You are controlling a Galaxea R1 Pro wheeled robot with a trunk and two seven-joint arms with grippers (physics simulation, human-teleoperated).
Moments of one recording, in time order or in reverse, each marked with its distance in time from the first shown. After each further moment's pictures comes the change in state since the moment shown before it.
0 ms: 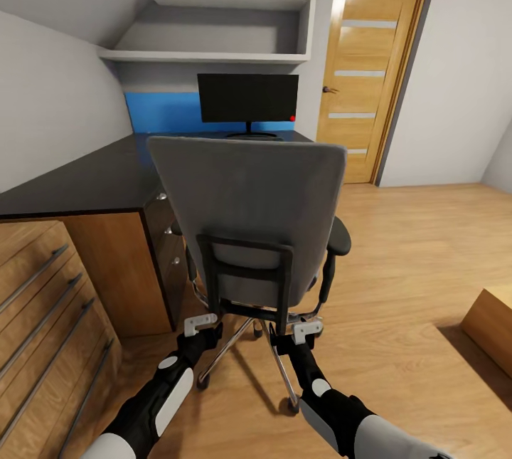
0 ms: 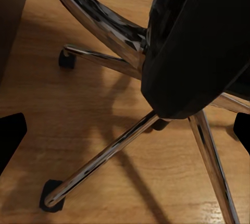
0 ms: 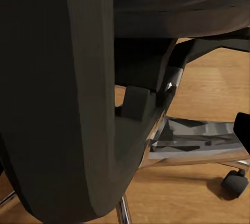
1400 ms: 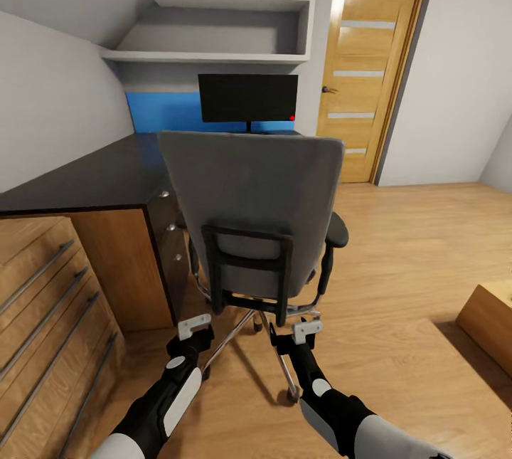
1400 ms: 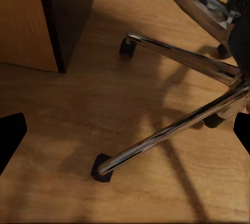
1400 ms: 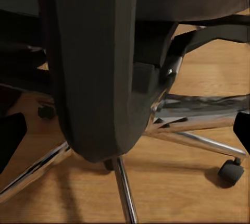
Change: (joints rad) left arm 0.000 -0.038 0.000 0.000 0.005 -0.007 0.282; right arm 0.000 -0.001 -0.001 0.000 -0.003 0.000 0.000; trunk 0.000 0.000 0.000
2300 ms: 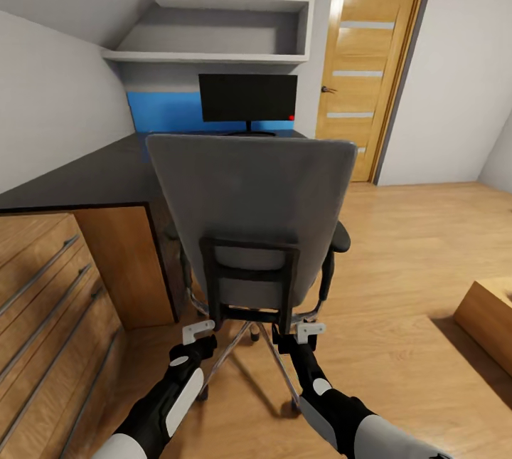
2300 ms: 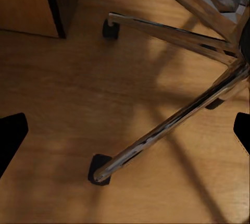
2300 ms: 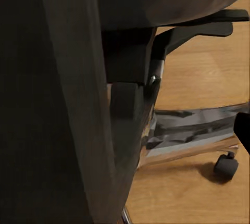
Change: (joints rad) left arm 0.001 -0.010 0.001 0.002 0.000 0.128 0.010; right arm 0.000 0.001 0.000 -0.003 -0.081 0.000 0.001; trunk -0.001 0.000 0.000
